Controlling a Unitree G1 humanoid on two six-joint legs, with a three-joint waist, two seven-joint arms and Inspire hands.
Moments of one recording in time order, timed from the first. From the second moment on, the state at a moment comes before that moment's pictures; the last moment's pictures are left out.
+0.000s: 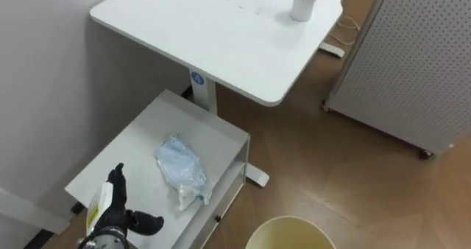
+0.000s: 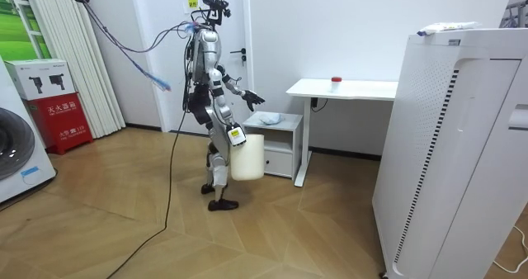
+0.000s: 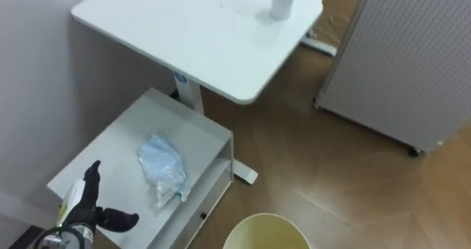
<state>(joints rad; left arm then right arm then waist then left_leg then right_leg) -0.45 0.25 -0.10 1.12 0.26 -0.19 0.48 -0.22 -0.26 0.24 1.29 0.27 -0.12 0.04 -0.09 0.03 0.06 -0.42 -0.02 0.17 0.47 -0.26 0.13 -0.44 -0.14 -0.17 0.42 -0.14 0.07</state>
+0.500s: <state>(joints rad) -0.53 0.26 -0.21 1.16 0.24 -0.20 0.54 -0.27 -0.27 0.34 1.23 0.32 -0.14 -0.01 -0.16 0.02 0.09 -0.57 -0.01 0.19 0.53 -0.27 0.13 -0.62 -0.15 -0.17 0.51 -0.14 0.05</state>
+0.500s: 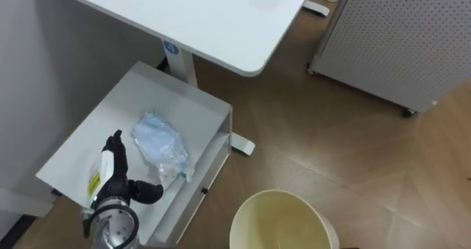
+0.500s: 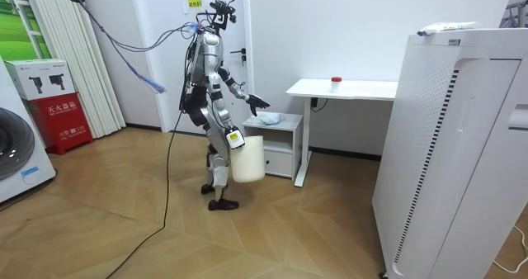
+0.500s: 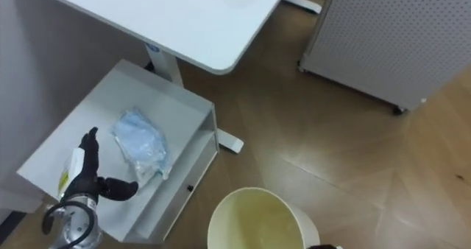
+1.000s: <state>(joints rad) -0.57 0.30 -0.30 1.20 0.38 -0.20 0.62 -0.27 -0.27 0.40 1.14 0.44 -0.15 -0.02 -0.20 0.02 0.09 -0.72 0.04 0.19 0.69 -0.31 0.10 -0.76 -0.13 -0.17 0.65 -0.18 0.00</state>
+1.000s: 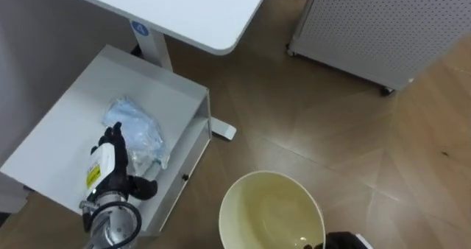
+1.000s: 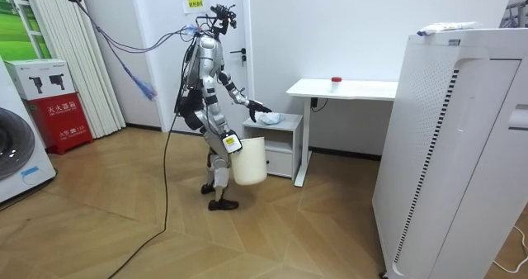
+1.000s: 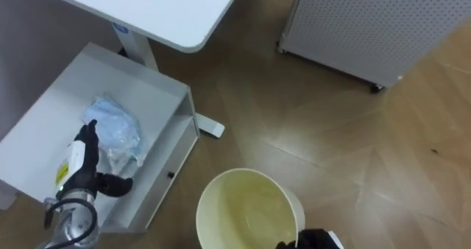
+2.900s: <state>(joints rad) -0.62 0.30 -0.42 1.11 0.58 -0.18 0.70 -0.24 -0.29 0.46 1.00 0.53 -0.18 -0.02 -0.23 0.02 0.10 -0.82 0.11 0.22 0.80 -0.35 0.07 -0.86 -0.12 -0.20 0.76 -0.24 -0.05</state>
